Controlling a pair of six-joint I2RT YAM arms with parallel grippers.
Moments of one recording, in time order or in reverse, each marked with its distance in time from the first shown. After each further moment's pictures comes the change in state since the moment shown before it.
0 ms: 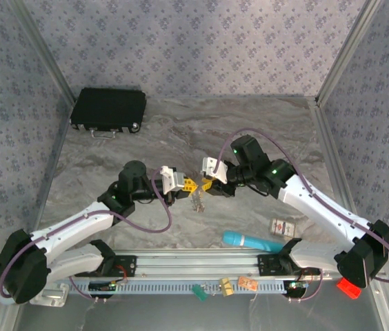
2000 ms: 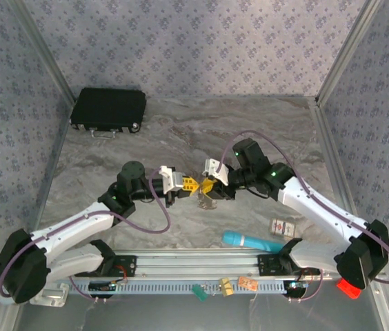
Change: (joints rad) left arm -0.012 0.003 -0.005 0.097 0.026 -0.035; right arm -0.031 -0.011 -0.083 0.074 -0.100 0.076
